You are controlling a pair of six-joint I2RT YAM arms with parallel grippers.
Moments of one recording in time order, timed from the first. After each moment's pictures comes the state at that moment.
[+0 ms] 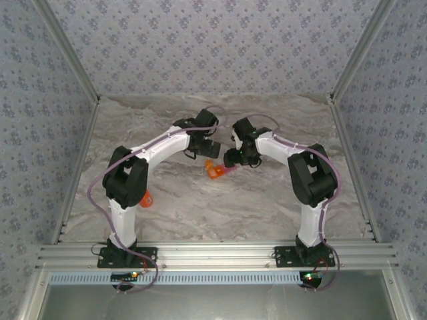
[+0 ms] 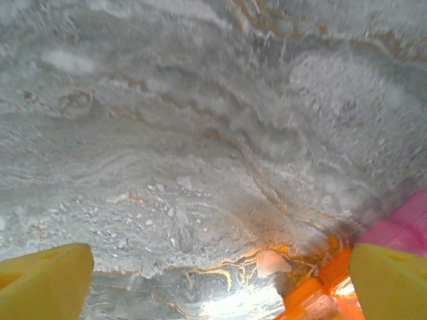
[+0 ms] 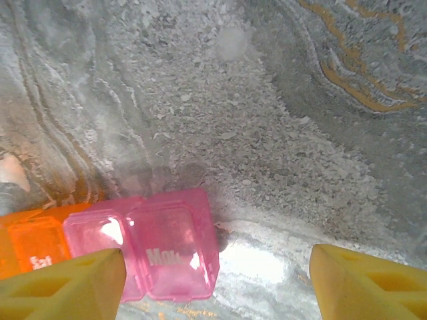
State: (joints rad) left arm -0.65 1.98 1.62 -0.79 -0.15 -0.35; right arm 0.49 1.93 1.36 -0.68 -0.14 0.27
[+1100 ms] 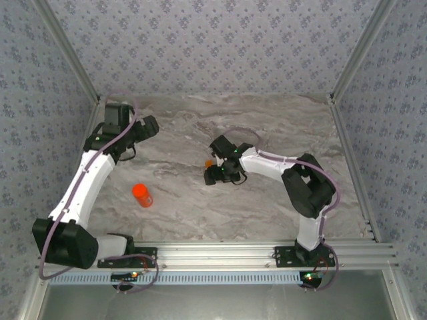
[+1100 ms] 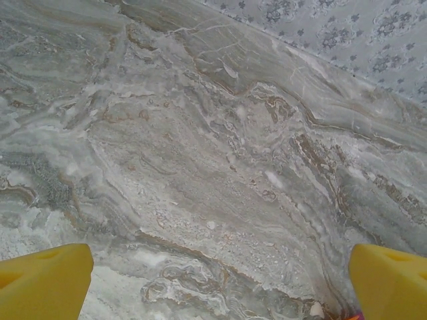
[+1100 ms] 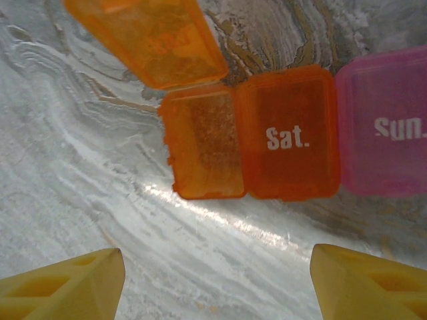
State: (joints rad) left arm -0.18 1.26 1.20 -0.64 -0.05 -0.51; right arm 0.74 1.87 1.26 -0.61 -0.17 0.49
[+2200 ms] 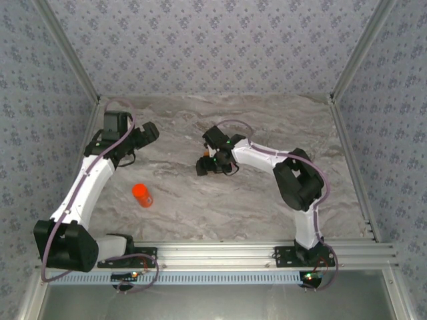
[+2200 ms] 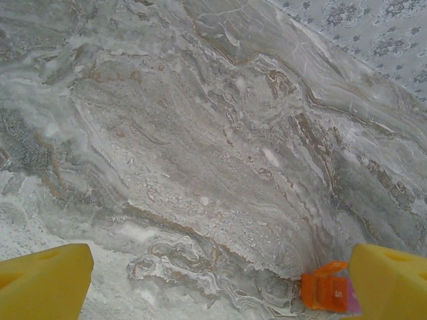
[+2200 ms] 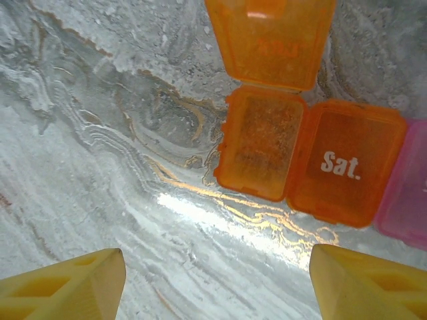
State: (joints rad) left arm -0.14 1.24 1.10 -0.60 0.05 -0.57; right arm 0.73 1.97 1.46 -0.66 -0.19 0.49
